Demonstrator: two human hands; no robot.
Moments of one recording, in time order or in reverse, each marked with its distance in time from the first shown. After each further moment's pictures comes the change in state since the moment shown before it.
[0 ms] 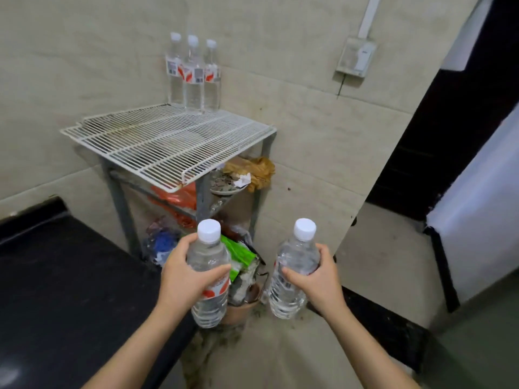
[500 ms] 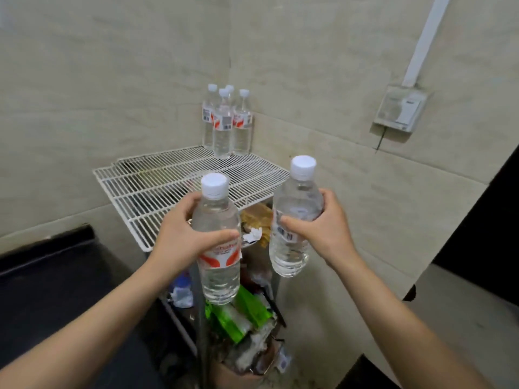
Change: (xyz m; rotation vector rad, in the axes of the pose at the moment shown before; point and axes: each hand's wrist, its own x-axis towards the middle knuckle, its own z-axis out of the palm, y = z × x) left_hand 0.129 0.137 0.062 0.038 0.172 0.214; right_hand 0.232 -0.110 -0.031 0.167 -0.263 -0.374
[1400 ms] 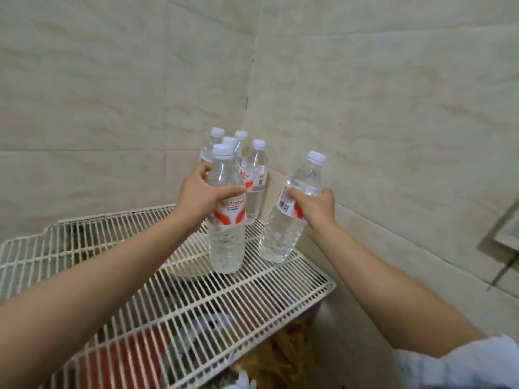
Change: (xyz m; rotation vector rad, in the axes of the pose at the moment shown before) left_hand 0.347 -0.084 0.058 -0.103 0.172 -0.112; right_hand 0.360 0.088 0.082 0.193 0.169 0.170
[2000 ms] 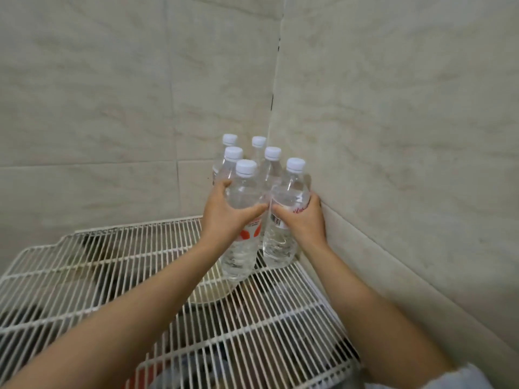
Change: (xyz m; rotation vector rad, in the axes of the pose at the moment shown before) left_hand 0.056 -0.040 0.071 0.258 0.301 0.016; right_hand 0.097 0.071 0.062 -0.061 -0.339 -0.063
